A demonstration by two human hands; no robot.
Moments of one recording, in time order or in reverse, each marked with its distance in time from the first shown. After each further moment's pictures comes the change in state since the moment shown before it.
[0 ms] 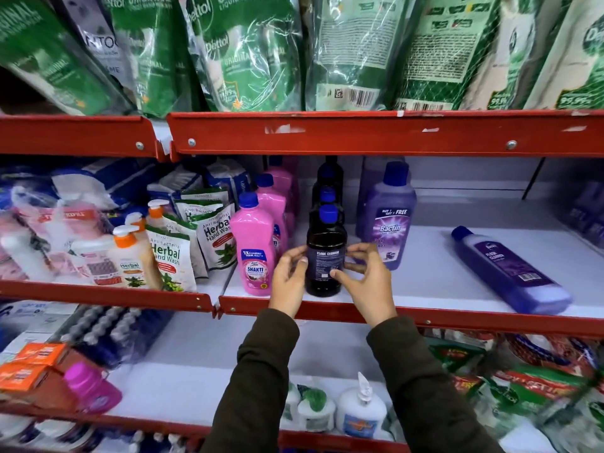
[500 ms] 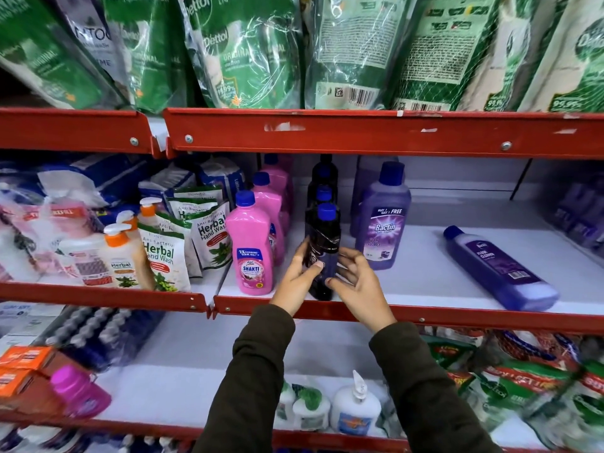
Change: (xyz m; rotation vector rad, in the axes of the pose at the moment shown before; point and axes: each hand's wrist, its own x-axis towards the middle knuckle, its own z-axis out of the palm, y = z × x) left_hand 0.004 -0.002 0.003 0.009 -0.300 -0.010; right_hand -0.008 0.008 0.002 0.144 -0.193 0.062
